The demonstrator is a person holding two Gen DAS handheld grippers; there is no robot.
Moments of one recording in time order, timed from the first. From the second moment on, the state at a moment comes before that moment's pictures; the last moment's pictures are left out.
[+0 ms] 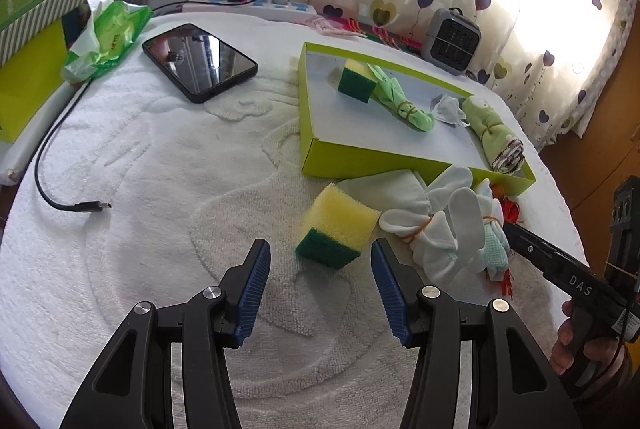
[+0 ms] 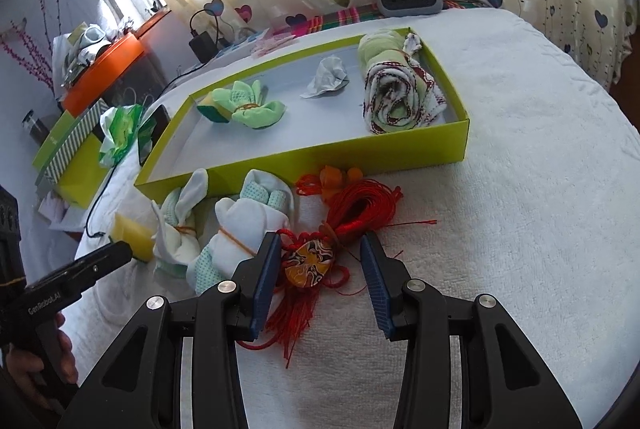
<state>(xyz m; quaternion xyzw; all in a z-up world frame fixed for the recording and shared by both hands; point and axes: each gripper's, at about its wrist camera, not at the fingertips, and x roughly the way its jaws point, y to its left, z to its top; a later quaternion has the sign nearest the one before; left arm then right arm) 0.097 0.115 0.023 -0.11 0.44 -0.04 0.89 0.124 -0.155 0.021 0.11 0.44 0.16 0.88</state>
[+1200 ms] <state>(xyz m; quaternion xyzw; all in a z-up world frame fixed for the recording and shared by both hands) 0.117 0.110 0.013 -0.10 0.45 -0.03 0.89 0.108 -0.186 0.035 0.06 0.41 0.10 0.90</state>
